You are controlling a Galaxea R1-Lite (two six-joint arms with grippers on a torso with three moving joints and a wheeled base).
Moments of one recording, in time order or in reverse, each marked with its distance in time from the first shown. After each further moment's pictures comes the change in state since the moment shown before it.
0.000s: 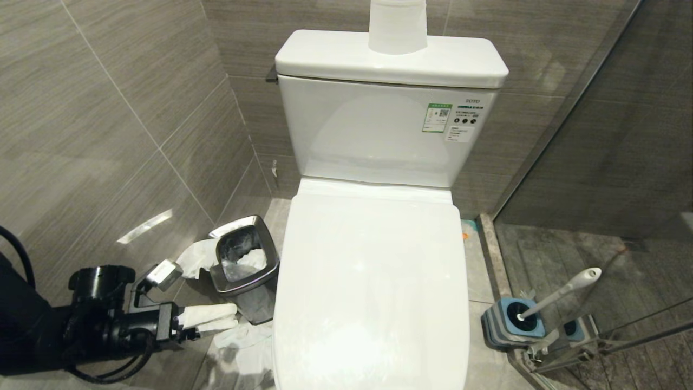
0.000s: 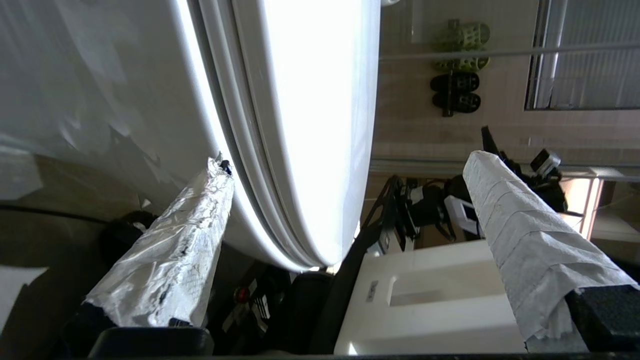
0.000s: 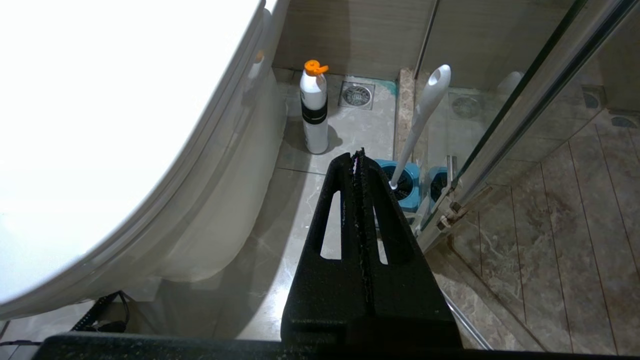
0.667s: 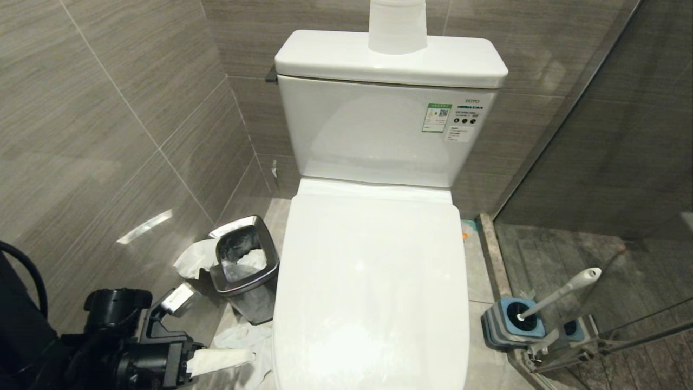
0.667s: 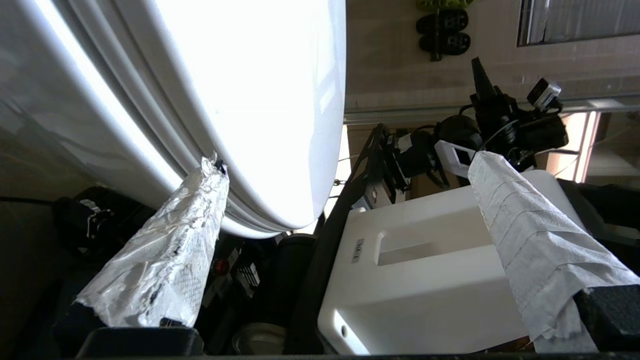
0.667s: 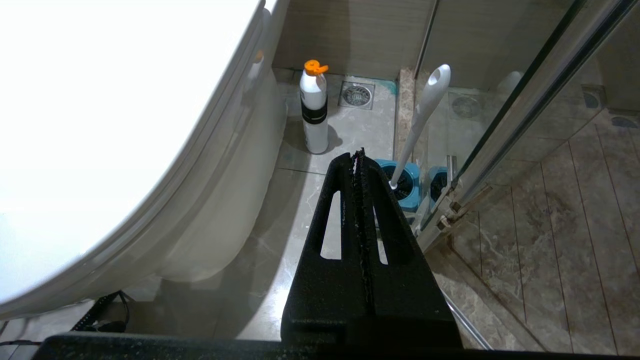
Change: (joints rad) left arm -0.135 -0.030 0.182 -0.136 -0.005 0.050; right arm 0.000 0.000 0.000 0.000 0.001 0.000
